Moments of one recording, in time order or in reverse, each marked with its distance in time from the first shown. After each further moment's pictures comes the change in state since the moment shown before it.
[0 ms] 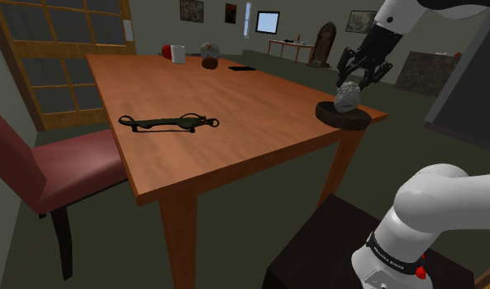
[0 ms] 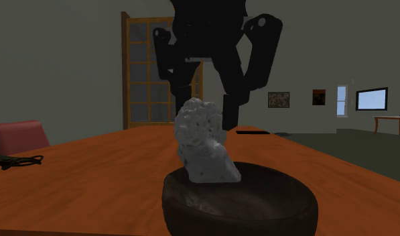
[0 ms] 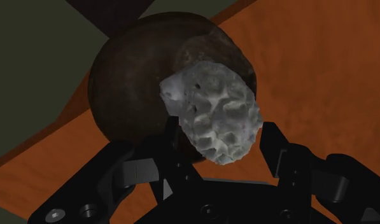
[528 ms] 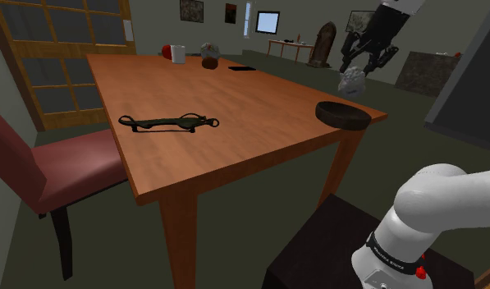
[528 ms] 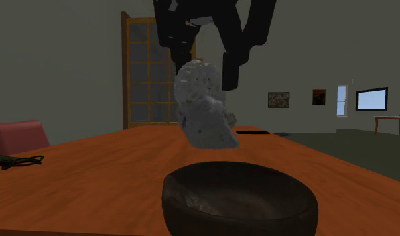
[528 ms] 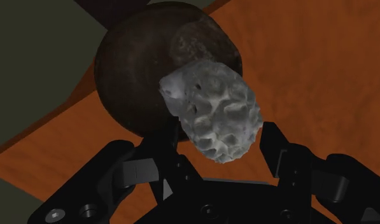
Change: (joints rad) arm 0.004 0.066 0.002 0.145 0.003 -0.078 0.003
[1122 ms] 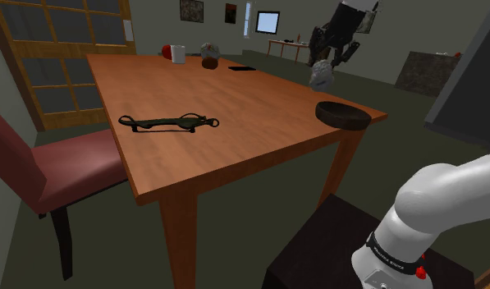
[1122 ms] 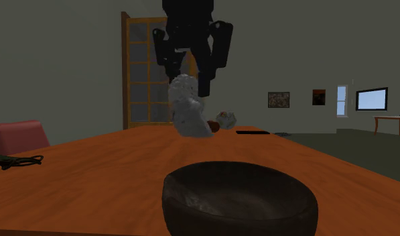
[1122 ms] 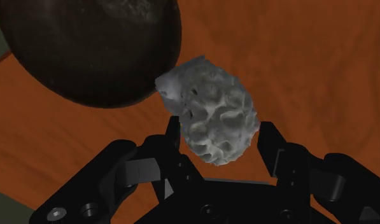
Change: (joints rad) arm 0.016 0.250 0.050 0.134 0.026 0.117 0.053
